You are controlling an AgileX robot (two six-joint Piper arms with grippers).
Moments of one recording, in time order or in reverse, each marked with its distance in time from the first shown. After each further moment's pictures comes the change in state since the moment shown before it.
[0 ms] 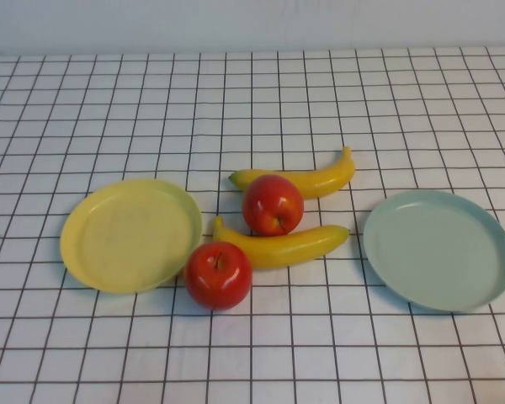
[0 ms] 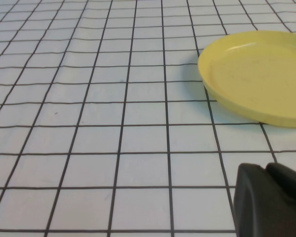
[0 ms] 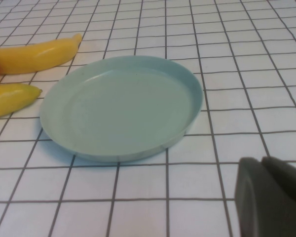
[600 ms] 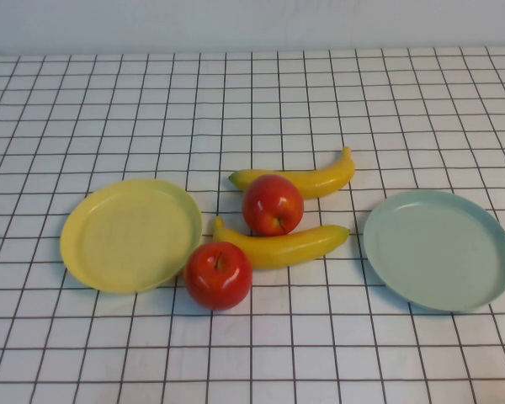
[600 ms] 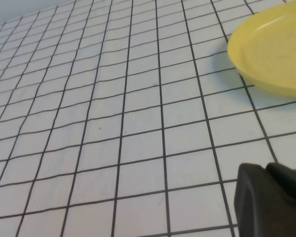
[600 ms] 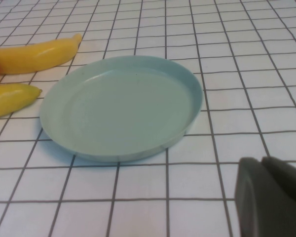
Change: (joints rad) right arm 0.000 0.000 0.000 0.000 0.000 0.000; left arm 0.000 0.000 0.000 0.192 0.001 0.048
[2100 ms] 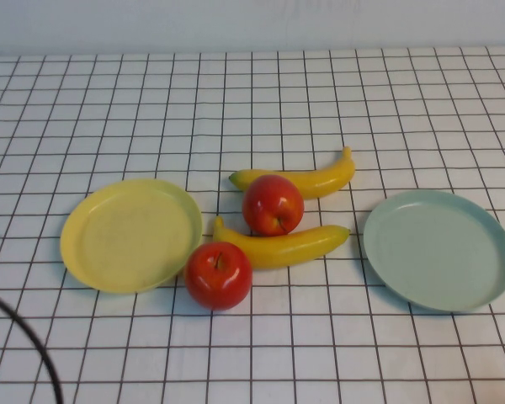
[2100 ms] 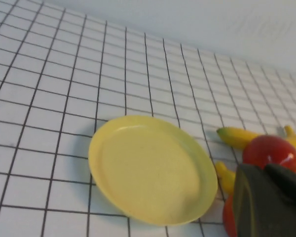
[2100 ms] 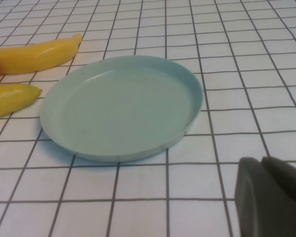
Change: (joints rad) right arm 0.000 0.000 0.000 0.000 0.000 0.000; left arm 0.000 0.460 -0.509 -0.624 0.113 0.003
